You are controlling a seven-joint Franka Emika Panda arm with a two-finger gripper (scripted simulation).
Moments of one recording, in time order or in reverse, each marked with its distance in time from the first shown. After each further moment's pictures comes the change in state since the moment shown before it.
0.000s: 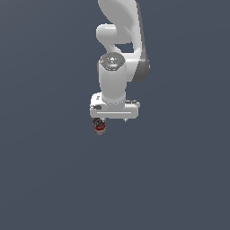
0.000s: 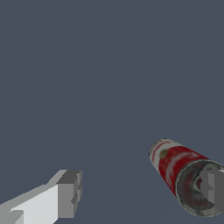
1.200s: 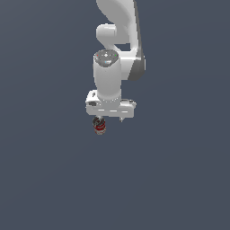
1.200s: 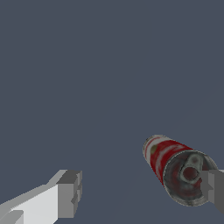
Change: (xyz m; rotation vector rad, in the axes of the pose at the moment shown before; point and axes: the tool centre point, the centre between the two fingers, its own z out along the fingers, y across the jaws) arm -0.004 0.016 -0.005 0.003 0.022 0.096
